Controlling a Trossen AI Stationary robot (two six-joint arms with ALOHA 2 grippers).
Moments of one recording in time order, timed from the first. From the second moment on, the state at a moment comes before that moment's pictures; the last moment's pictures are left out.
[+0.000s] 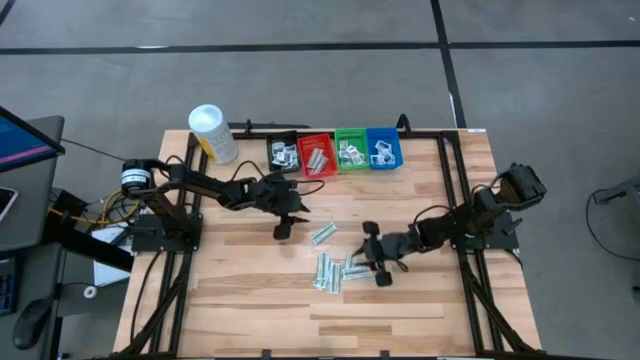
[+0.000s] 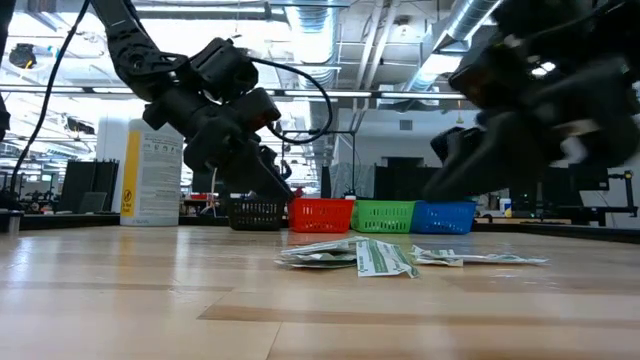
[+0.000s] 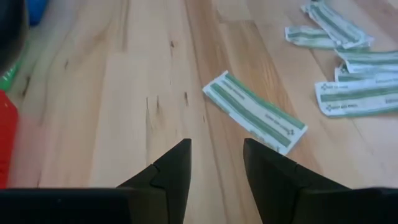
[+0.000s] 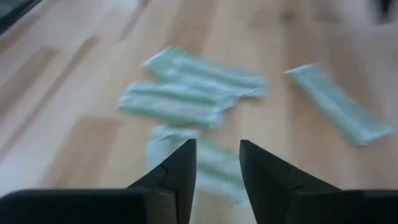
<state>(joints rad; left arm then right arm) 0.18 1.64 0.61 0.37 0.24 0.29 0.32 1.58 0.47 0.51 0.13 0.07</state>
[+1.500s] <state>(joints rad) 0.16 1.64 0.61 0.44 0.24 0.23 0.44 1.73 0.50 0.31 0.30 0.35</state>
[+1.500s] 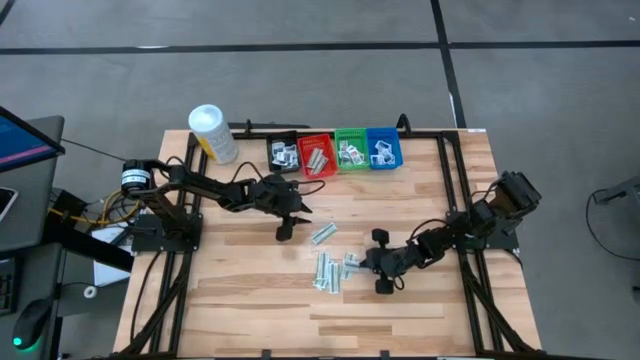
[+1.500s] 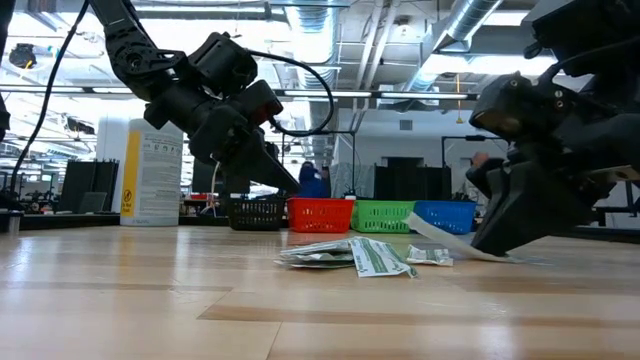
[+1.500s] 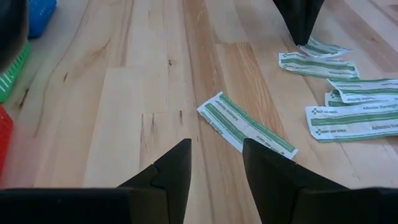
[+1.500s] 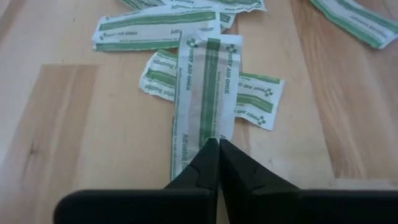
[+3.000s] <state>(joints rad) 0.11 1.64 0.61 0.82 0.13 -0.27 0.21 1.44 0.56 0.33 0.68 -0.16</state>
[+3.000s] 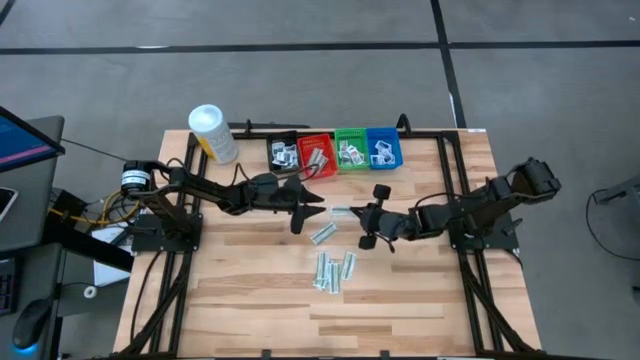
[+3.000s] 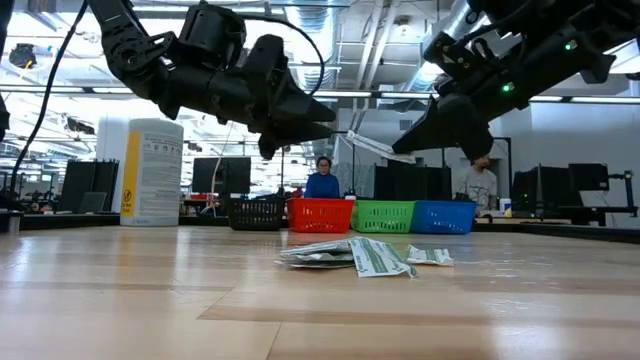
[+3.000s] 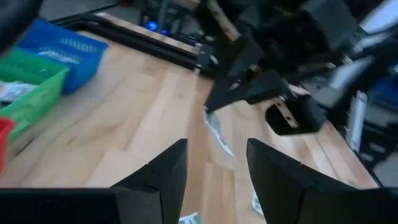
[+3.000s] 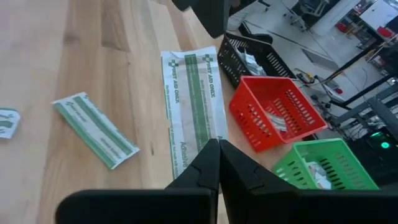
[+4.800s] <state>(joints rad) 0.12 1.64 0.62 0.96 0.05 -0.31 0.12 1.44 0.66 0.45 0.60 -0.45</state>
